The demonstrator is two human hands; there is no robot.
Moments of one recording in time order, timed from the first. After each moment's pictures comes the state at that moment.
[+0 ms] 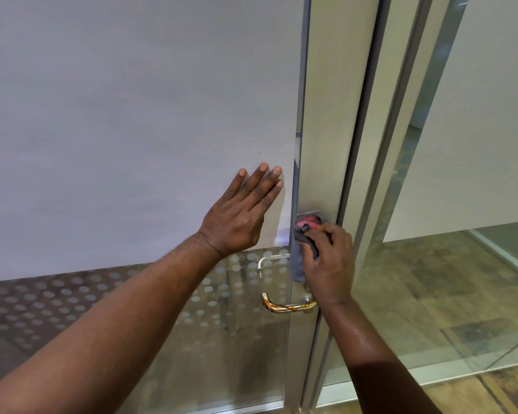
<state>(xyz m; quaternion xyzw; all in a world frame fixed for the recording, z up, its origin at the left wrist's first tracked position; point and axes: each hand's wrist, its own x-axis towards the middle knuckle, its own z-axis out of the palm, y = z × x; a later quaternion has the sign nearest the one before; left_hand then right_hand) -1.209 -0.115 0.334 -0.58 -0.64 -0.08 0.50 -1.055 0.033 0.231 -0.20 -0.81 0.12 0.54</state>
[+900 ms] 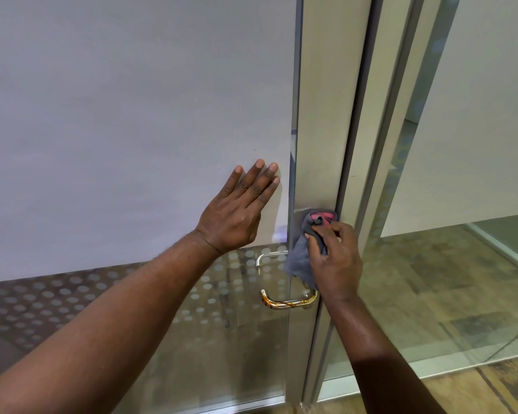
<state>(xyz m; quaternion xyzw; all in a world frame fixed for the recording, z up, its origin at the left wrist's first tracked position) -1.210 -0.115 0.335 -0.58 -0.64 -0.08 0.49 -1.045 0.040 0.230 -0.24 -0.80 0.15 0.53</state>
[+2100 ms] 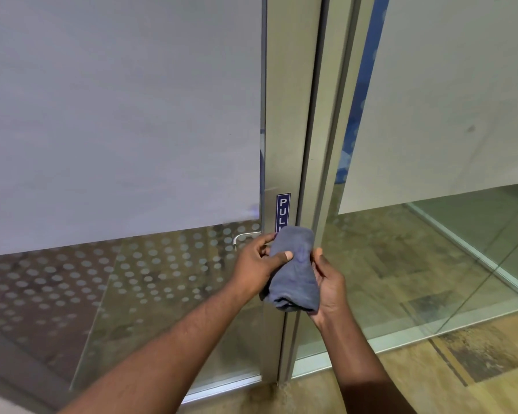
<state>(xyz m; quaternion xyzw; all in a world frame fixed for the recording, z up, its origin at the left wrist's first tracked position) -1.056 -0.113 0.249 -0.30 -0.71 -0.61 -0.21 -0.945 -0.005 0.213 -0.14 -0.29 0.92 0.24</state>
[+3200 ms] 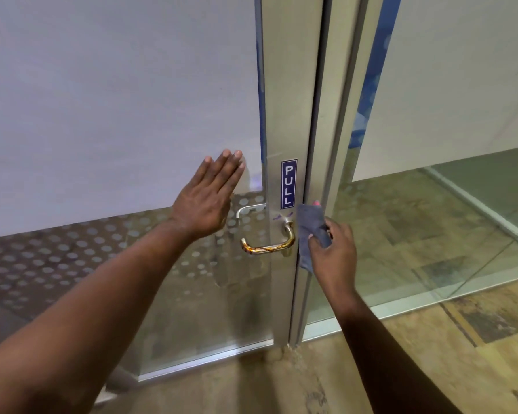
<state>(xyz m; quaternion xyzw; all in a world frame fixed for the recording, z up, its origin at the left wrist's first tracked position) -1.187 -0.149 0.268 -0.57 -0.73 -0.01 0.38 -0.953 0.009 0.187 -0.37 -0.75 0.38 0.39</state>
